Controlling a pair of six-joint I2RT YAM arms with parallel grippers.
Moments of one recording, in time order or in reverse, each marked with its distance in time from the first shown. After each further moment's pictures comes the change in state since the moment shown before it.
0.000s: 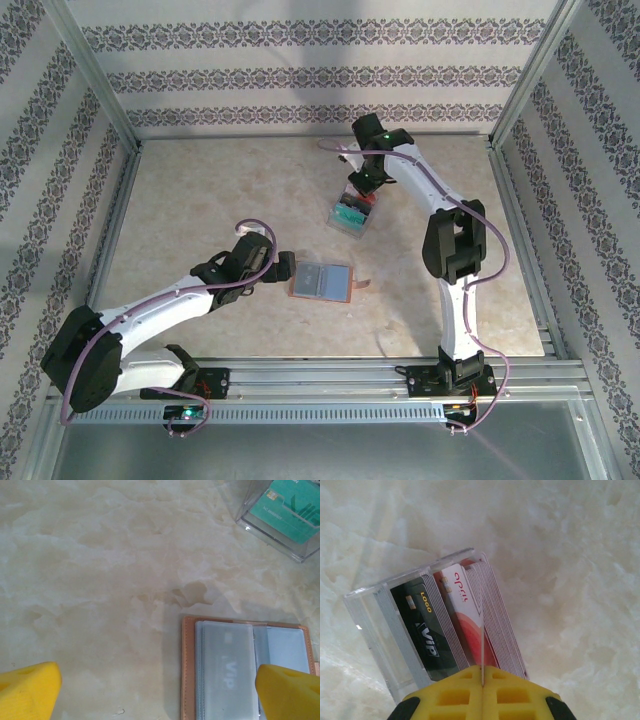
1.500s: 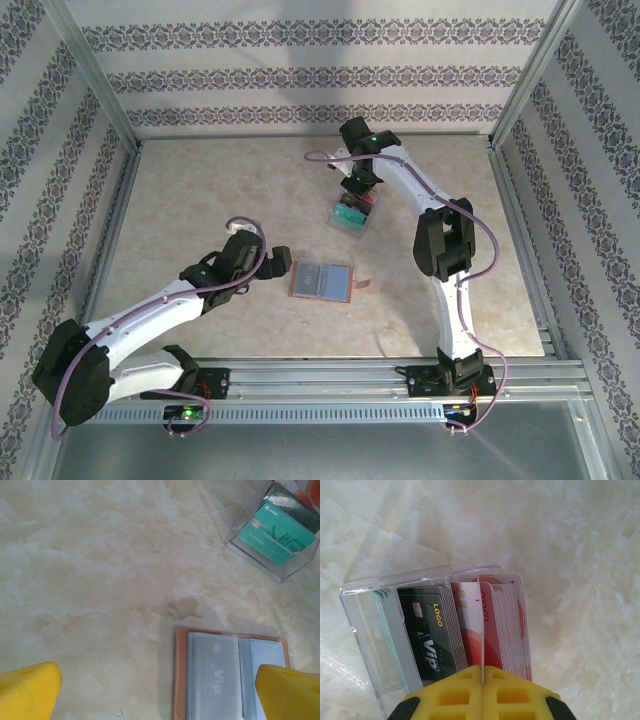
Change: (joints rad) left arm 0.031 -0.085 -0.010 -0.007 0.010 -0.018; right arm 0.045 0.063 0.065 -0.022 0.054 -0.140
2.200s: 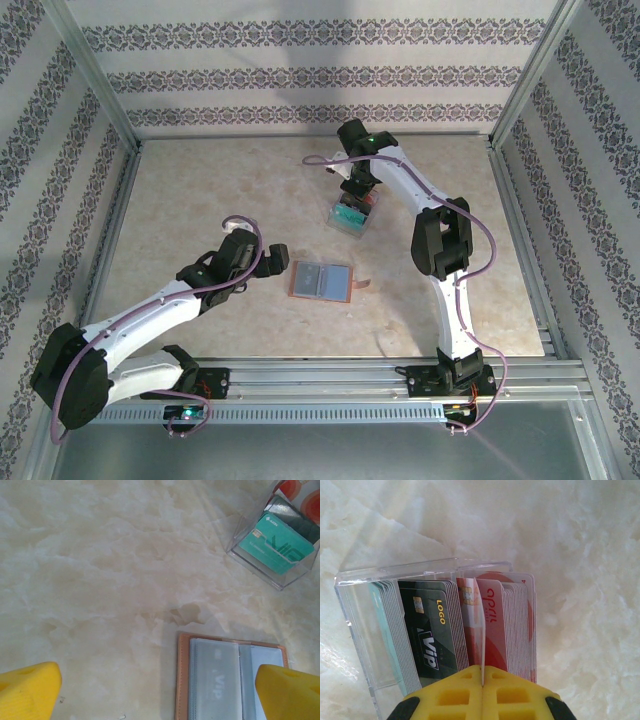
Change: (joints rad) left arm 0.017 -0.016 -0.001 0.000 0.000 0.000; right arm 0.000 0.021 0.014 -0.020 0.019 -0.046
